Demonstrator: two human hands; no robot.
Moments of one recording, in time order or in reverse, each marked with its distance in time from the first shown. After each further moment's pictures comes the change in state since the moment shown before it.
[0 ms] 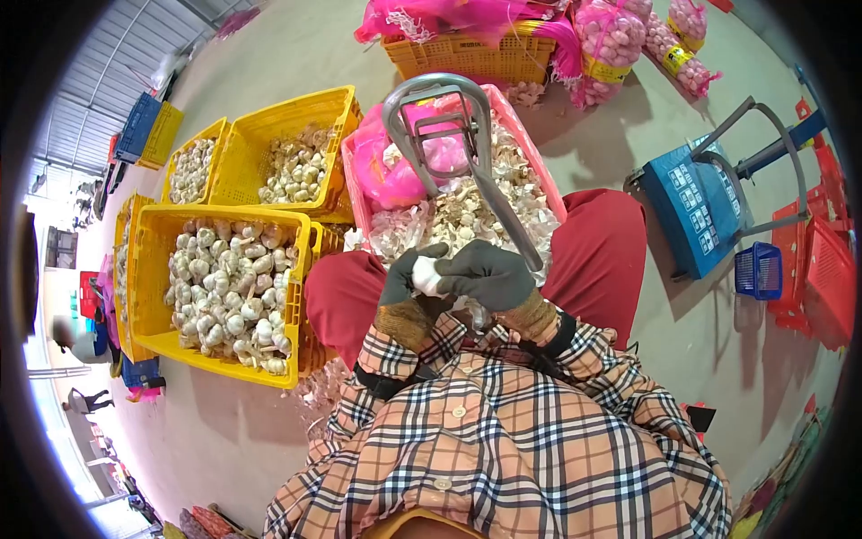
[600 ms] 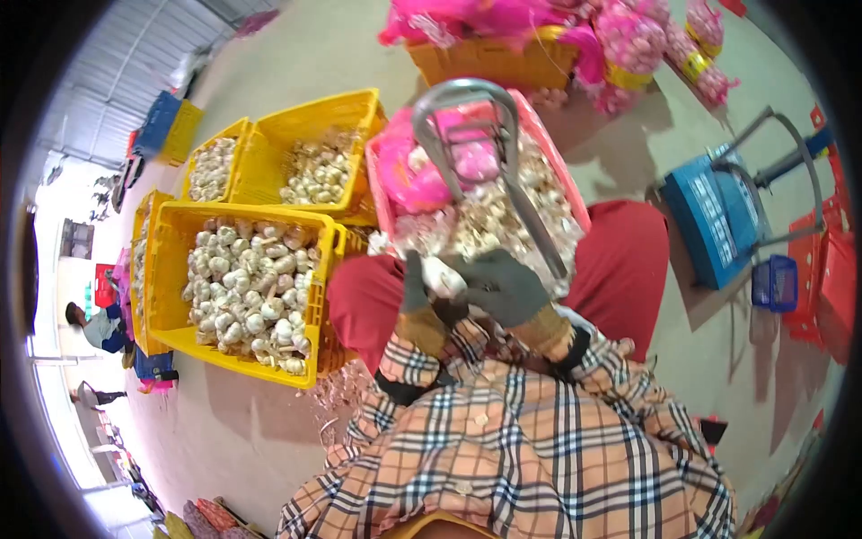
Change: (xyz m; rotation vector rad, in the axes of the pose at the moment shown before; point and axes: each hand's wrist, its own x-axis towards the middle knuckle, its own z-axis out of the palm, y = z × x) left_hand -0.004 0.002 -0.009 0.048 0.000 0.139; right_hand 0.010 -0.022 0.005 -0.489 -0.179 0.140
